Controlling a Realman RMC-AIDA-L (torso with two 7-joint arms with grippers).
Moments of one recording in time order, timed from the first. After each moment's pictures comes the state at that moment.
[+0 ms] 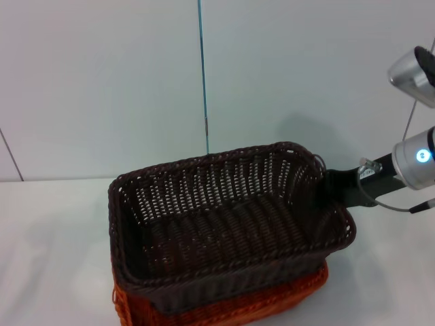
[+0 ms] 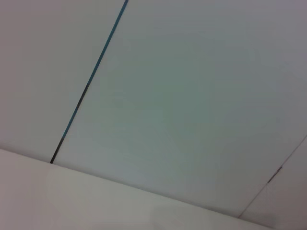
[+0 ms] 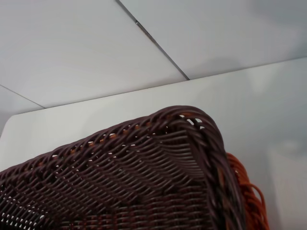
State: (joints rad) left arm -0.39 -1.91 0.27 0.73 2.04 1.32 -1.90; right arm 0.92 1.99 2.20 0.88 0.73 -1.34 -0.20
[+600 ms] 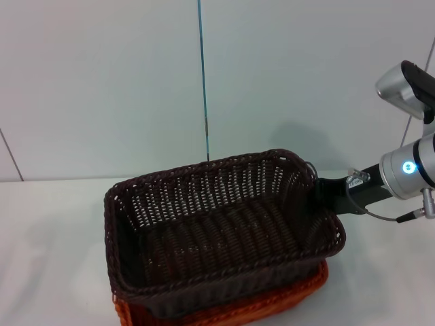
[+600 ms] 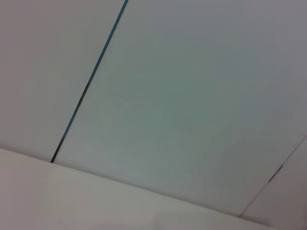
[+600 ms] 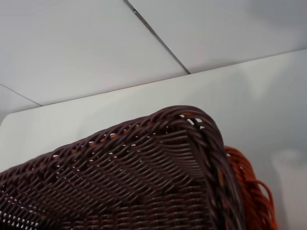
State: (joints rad) left arm -0.39 -1.91 0.27 0.73 2.04 1.32 -1.89; right arm 0.92 2.01 2.18 0.83 0.74 -1.26 -0.22
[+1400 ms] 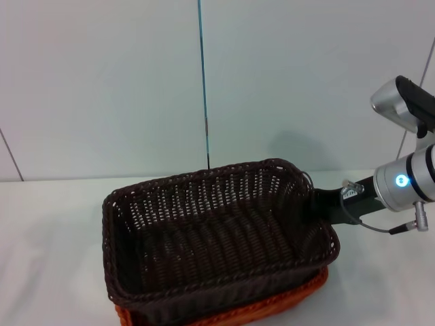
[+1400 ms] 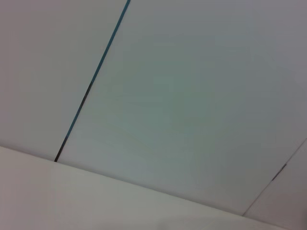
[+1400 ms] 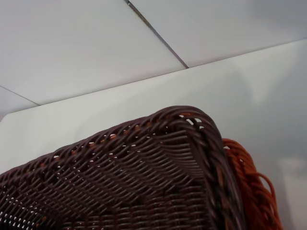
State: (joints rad) left arm -0.39 -1.91 0.28 0.73 2.04 1.31 -1.89; right arm 0.92 2.02 2.17 0.76 0.76 -1.20 -0.25
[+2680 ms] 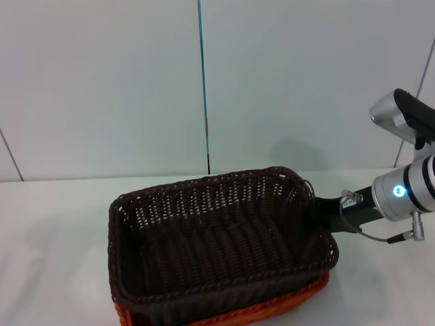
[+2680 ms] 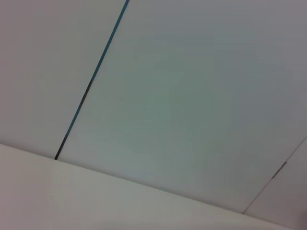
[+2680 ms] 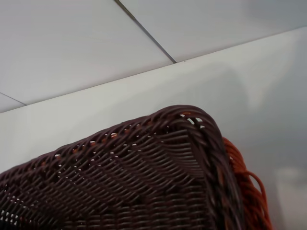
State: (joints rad) left arm -0.39 -1.91 0.28 0.73 2.04 1.31 -1.89; right arm 0.92 2.02 2.18 0.69 0.76 -1.14 -0.28
